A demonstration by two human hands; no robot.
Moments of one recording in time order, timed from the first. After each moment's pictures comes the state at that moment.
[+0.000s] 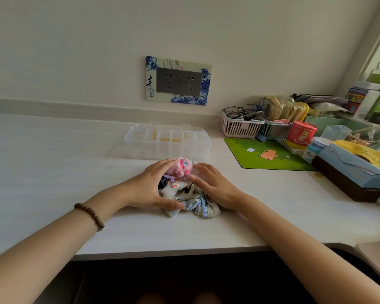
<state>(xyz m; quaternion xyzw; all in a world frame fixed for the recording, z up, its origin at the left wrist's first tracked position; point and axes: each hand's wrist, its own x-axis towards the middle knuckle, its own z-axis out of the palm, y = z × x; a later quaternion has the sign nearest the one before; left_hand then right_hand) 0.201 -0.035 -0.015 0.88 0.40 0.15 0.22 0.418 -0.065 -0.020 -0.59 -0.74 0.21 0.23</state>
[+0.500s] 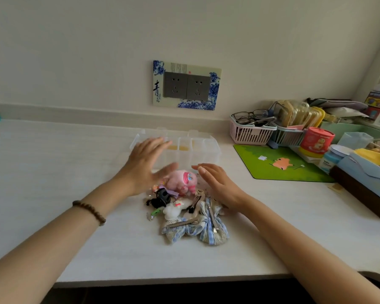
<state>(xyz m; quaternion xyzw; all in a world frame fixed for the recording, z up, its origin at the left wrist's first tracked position) 0.186 0.012 0.003 0.85 0.44 0.28 0.06 0.415 -0.029 -0.017 -0.56 -0.75 0.23 0.28</state>
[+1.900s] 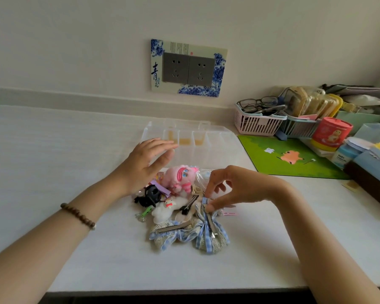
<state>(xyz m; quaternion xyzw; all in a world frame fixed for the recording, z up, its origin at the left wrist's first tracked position) 0.201 0.017 -0.008 0.85 0.37 0.34 0.17 0.445 -0.038 0.027 -0.48 -0.82 0.29 0.08</state>
